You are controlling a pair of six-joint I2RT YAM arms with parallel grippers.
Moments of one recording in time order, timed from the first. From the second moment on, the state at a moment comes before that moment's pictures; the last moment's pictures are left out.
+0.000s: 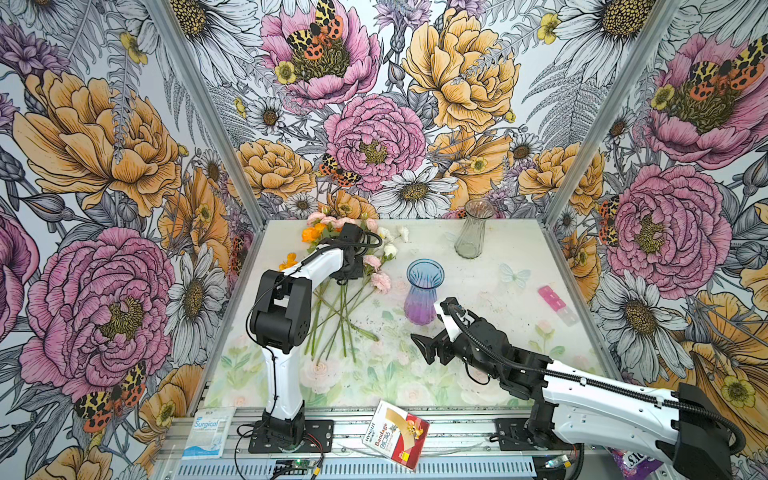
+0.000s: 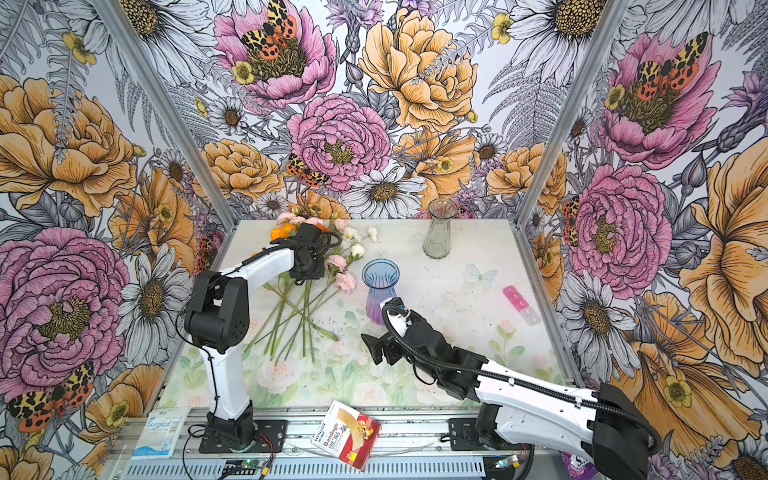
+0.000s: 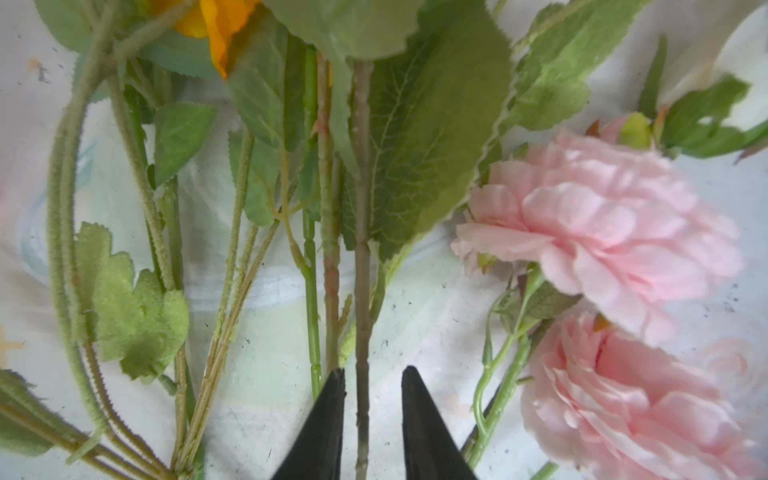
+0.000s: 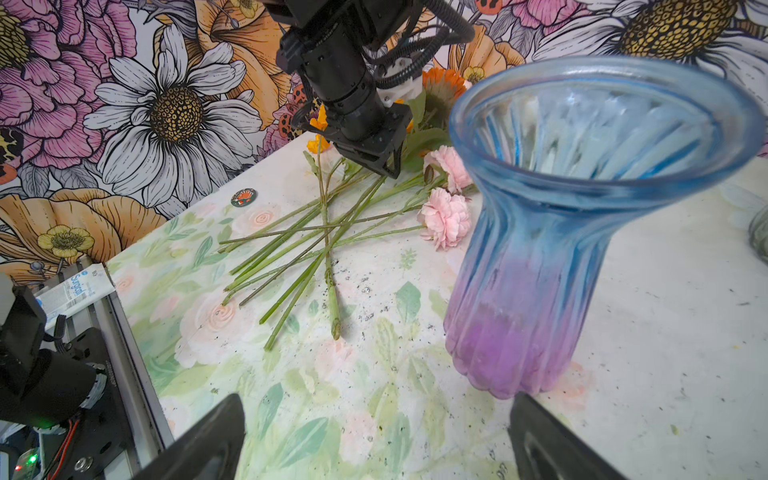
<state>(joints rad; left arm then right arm) -0.30 2.02 1.55 -0.71 -0.17 -0.32 1.01 0.96 0.52 0.05 0.19 0.27</state>
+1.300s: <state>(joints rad) -0.28 1.48 1.46 -0.78 -0.23 -0.26 1.01 1.04 0.54 0.14 0.15 0.27</state>
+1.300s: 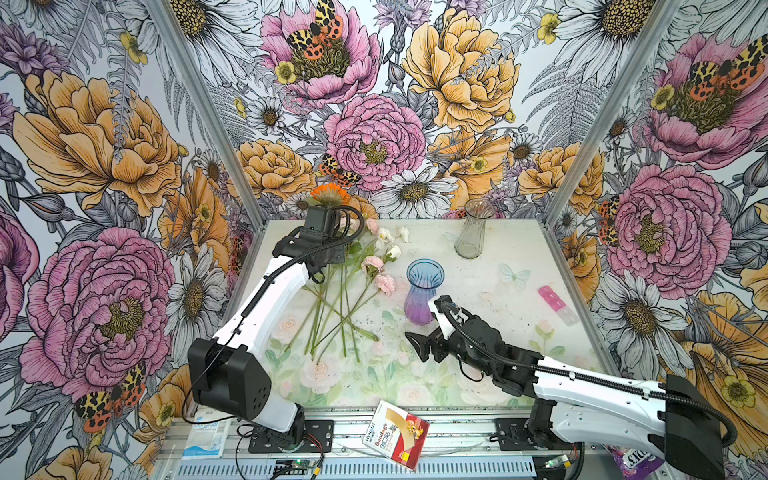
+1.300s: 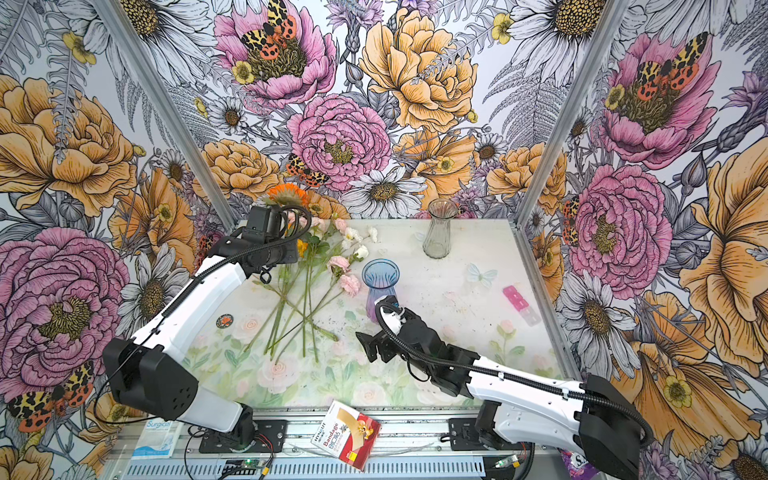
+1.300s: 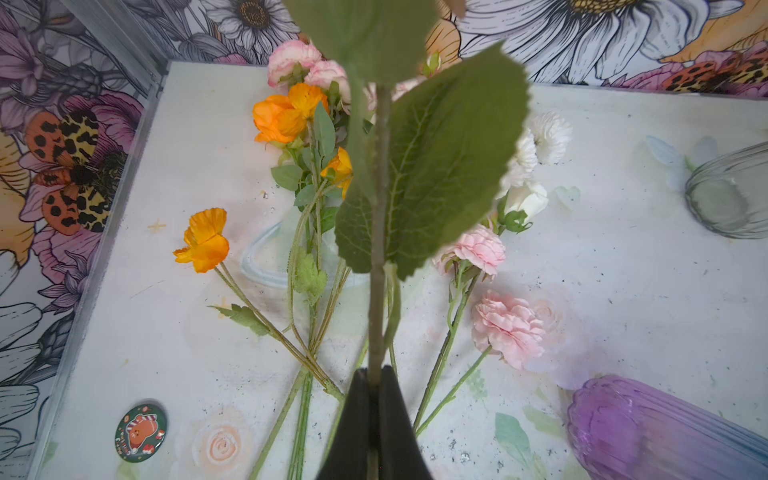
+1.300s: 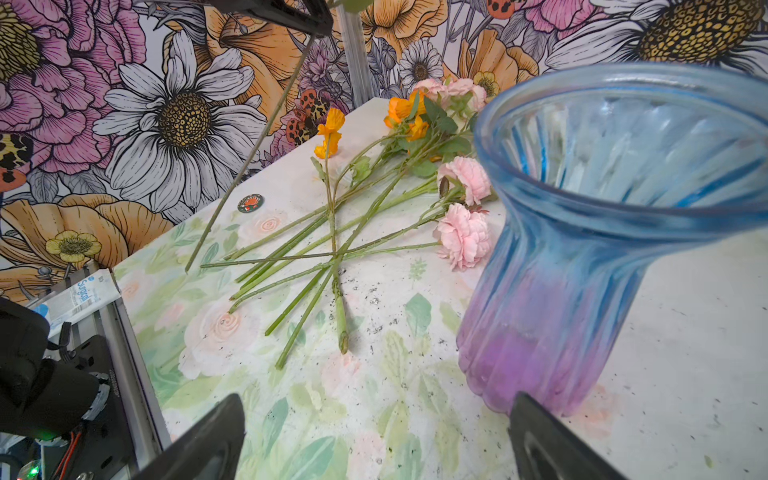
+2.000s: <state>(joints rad) -0.48 1.08 1.39 -0.07 0.02 -0.47 0.91 0.85 0.65 0.02 0.08 0.21</state>
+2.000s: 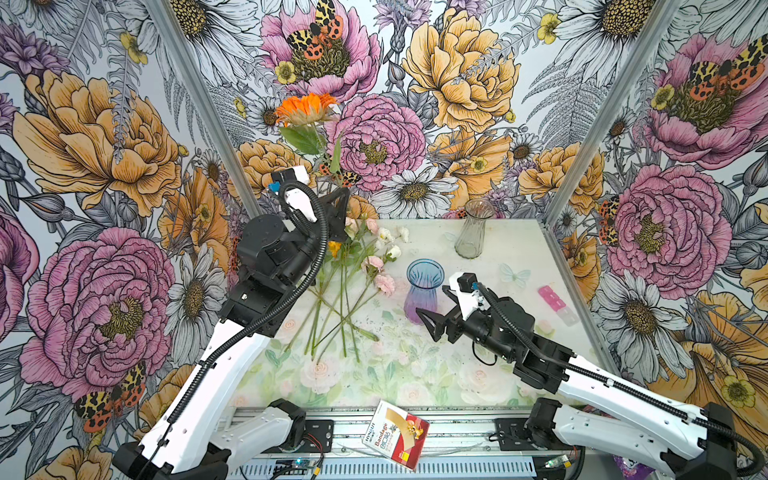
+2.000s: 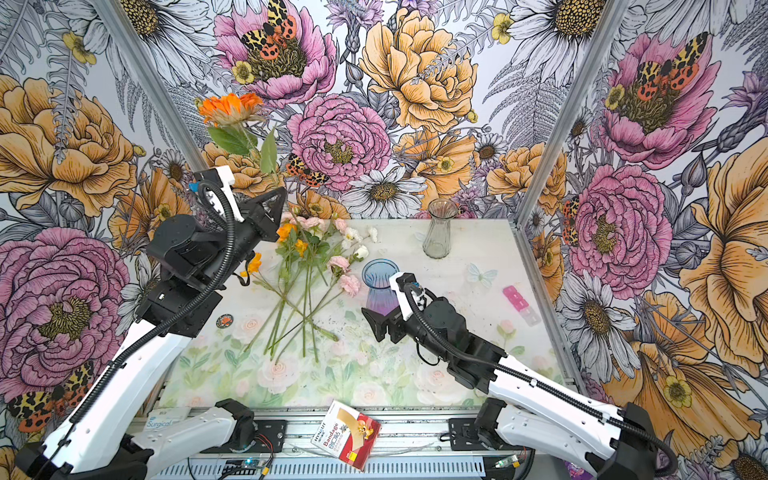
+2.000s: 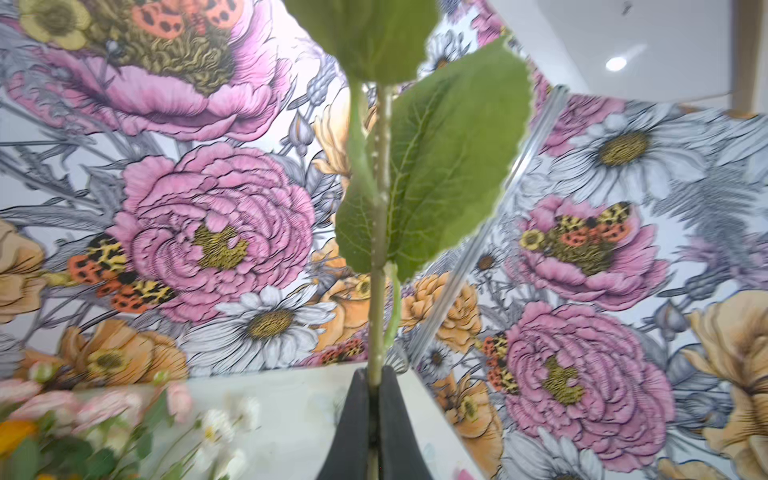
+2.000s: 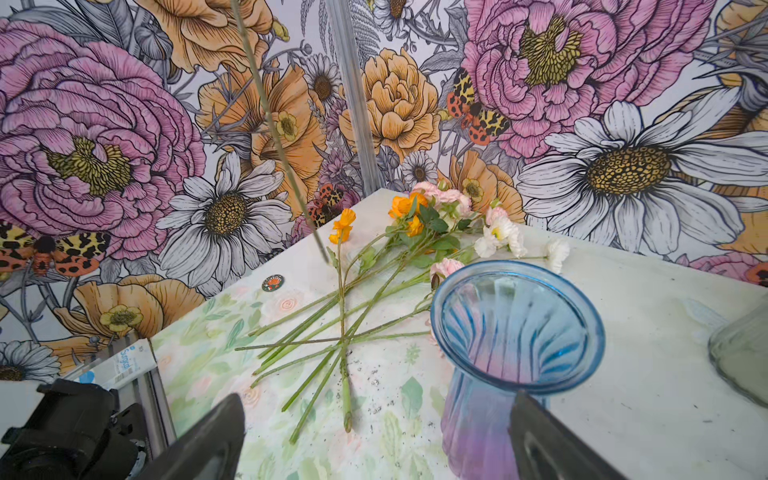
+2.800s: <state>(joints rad) -0.69 1.31 1.07 0.52 0.09 -0.47 0.89 0.60 0.57 -0.12 0.15 0.22</state>
